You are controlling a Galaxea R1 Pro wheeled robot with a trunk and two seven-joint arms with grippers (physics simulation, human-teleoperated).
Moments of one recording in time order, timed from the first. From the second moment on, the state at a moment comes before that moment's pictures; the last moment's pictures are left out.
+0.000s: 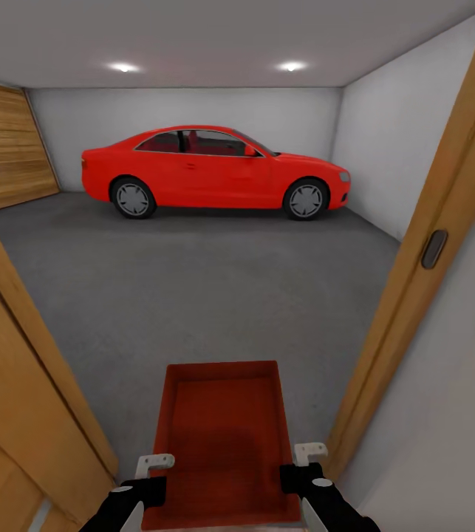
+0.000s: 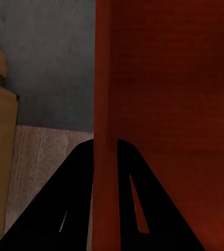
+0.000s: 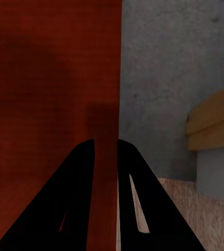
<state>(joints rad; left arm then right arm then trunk) -0.31 0.03 -0.25 -0.75 0.34 0.37 0.22 -0.40 0.06 0.33 -0.59 -0.24 0.20 -0.17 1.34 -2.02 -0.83</state>
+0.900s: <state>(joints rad) -0.31 0.03 -0.25 -0.75 0.34 0.37 0.22 -0.40 0.06 0.33 -0.59 -0.24 0.20 -0.17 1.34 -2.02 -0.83</state>
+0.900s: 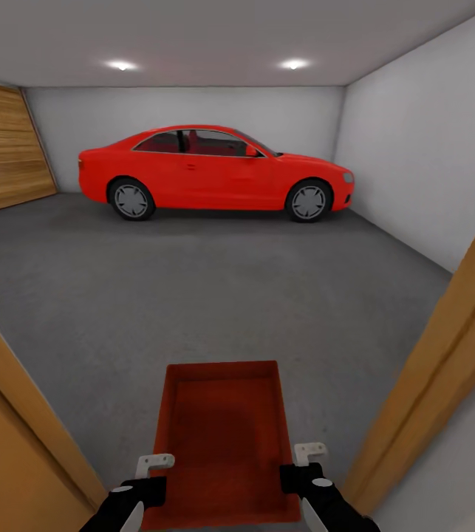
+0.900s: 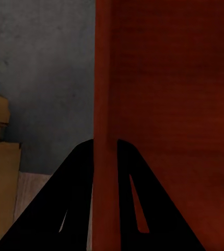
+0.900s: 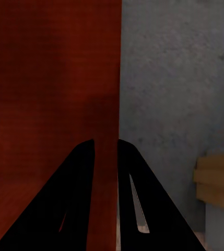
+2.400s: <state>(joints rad) -0.31 0.03 -0.25 -0.75 0.34 0.36 0.22 -0.40 0.06 0.33 -0.59 -0.24 0.20 -0.17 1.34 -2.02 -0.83</state>
